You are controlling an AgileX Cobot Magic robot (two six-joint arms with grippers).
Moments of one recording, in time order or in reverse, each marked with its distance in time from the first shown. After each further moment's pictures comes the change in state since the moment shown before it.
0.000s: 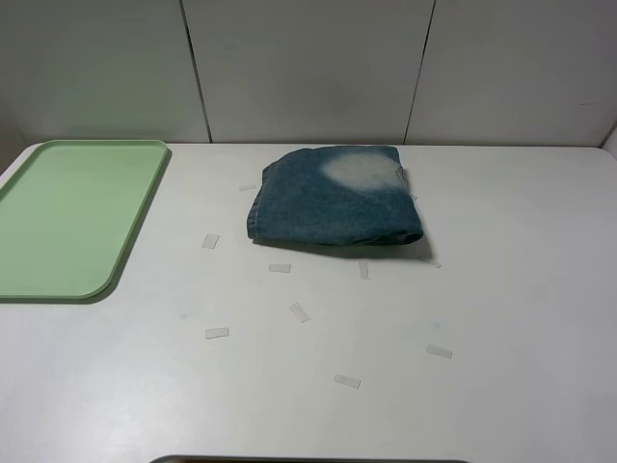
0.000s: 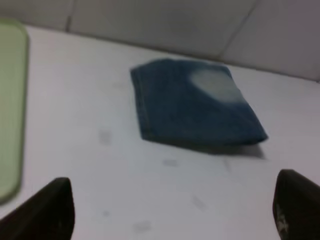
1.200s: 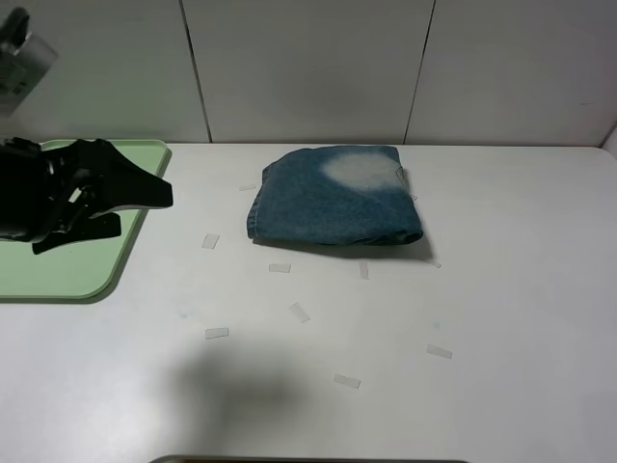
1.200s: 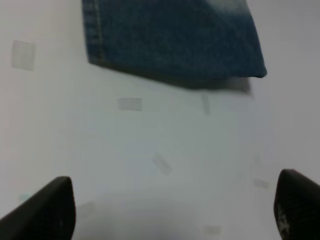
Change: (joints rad) left arm 0.000 0.871 0.000 -0.768 -0.301 0.758; right arm 0.000 0.000 0.000 0.000 0.000 0.000
